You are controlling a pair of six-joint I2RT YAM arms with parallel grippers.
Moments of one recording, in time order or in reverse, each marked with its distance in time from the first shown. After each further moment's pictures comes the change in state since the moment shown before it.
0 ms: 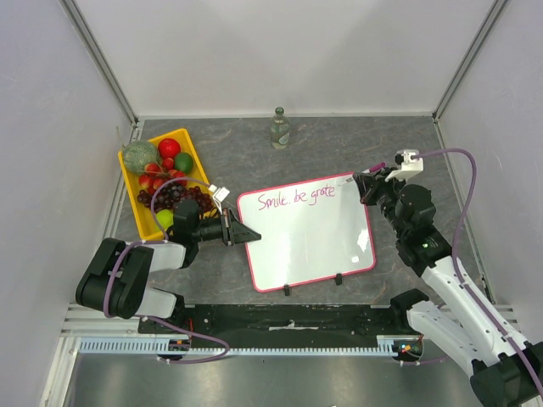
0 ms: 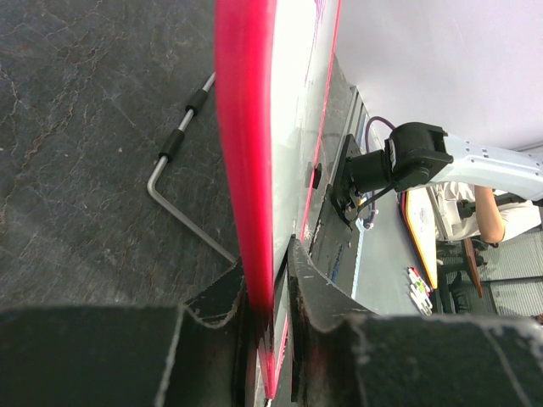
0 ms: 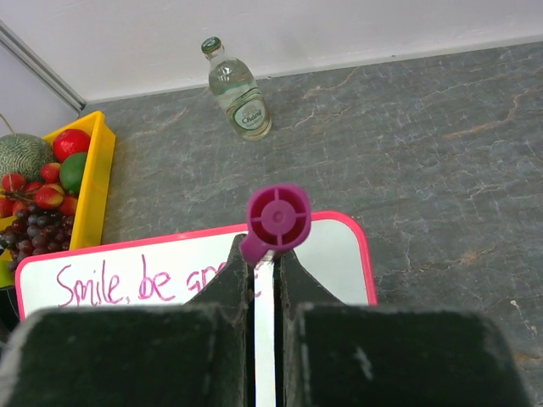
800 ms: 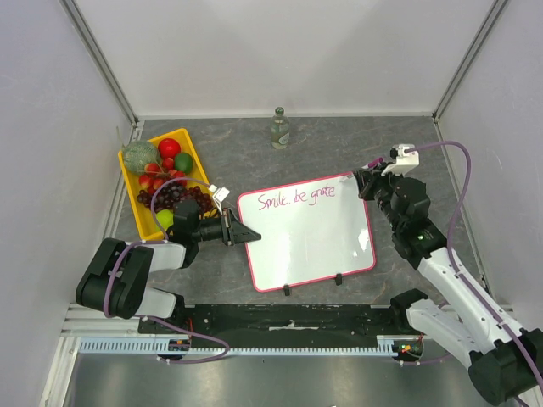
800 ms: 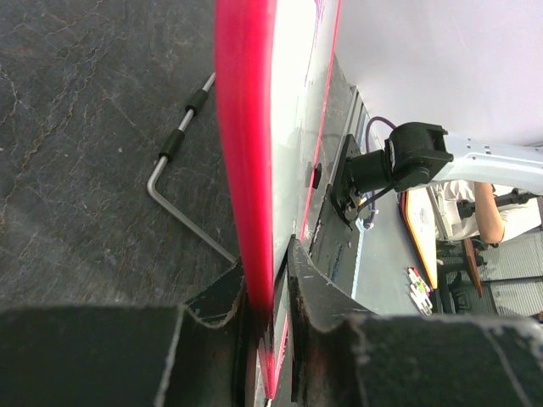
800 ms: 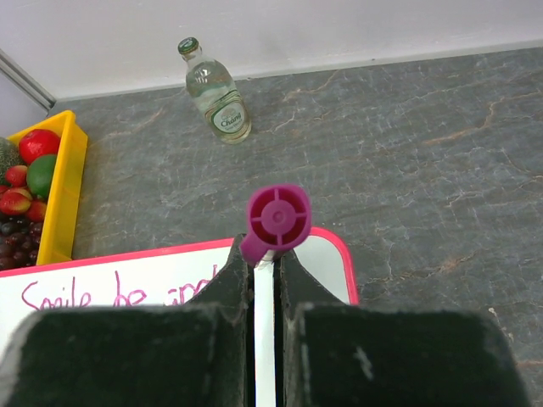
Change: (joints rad) left arm 0.000 0.000 0.000 0.000 0.000 0.000; right arm -0.002 0.072 0.030 0.023 0.037 -0.047
